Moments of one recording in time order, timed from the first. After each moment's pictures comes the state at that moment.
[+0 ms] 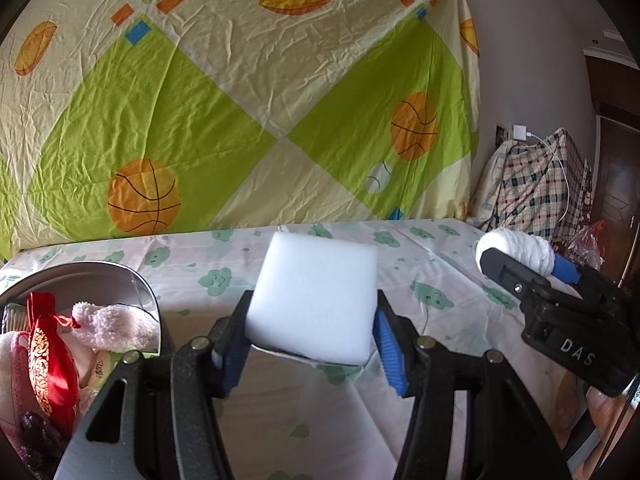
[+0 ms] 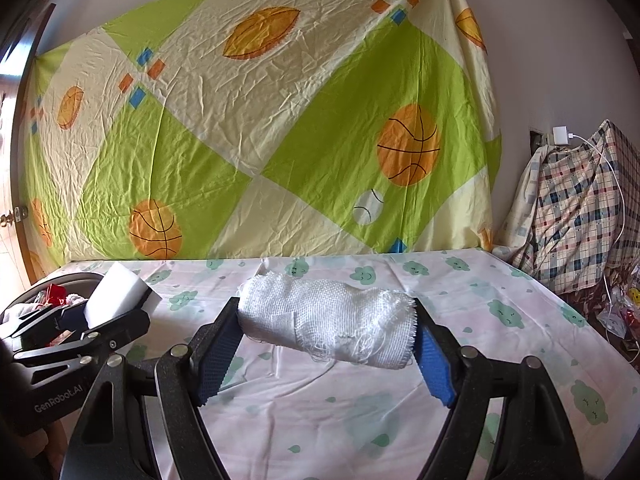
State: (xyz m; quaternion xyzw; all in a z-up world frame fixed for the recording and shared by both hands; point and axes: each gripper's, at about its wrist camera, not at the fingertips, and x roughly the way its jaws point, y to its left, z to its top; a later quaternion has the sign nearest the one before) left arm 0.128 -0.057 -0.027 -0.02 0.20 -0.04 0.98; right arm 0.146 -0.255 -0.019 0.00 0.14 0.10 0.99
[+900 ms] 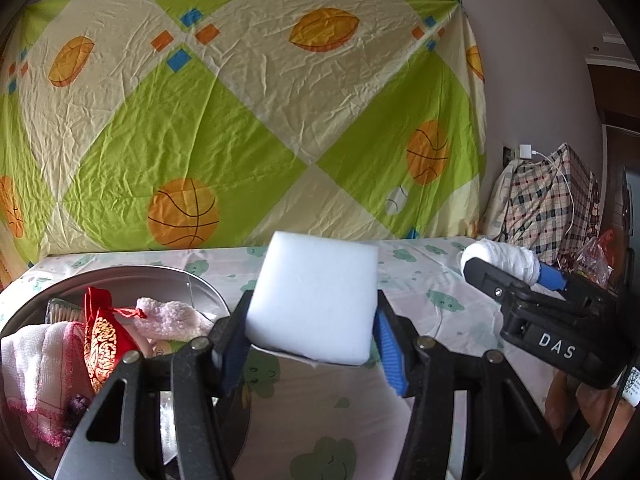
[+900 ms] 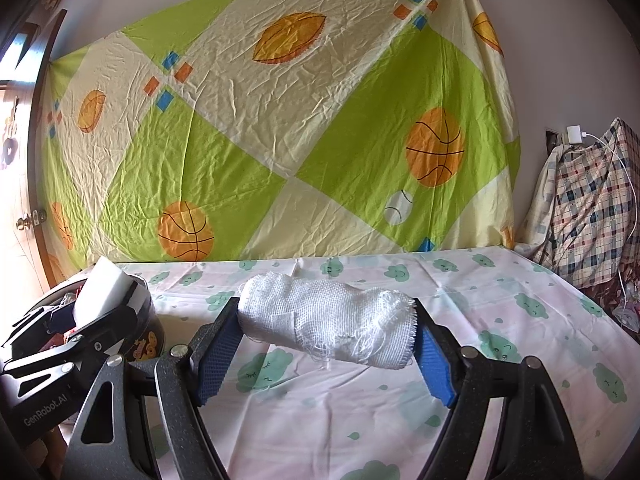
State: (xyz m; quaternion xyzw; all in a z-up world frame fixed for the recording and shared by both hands) left arm 0.080 -0.031 -0.021 -0.02 0.15 -0.01 0.99; right arm 0.125 -0.225 -0.021 0.01 0.13 0.13 0.98
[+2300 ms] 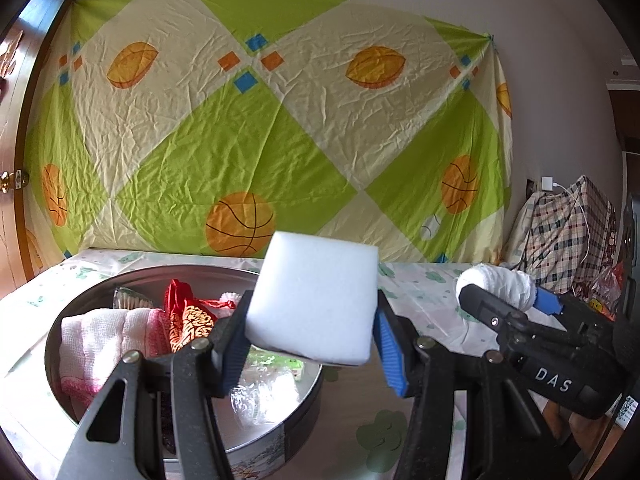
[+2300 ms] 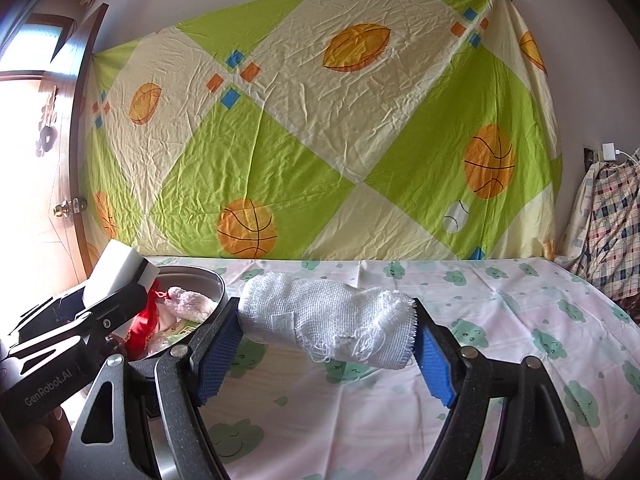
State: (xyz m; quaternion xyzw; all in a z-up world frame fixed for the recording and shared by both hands) left arm 0.024 0.018 -0.017 -0.05 0.10 0.05 0.99; right arm 0.084 -0.170 -0.019 -0.01 0.11 0.20 0.97
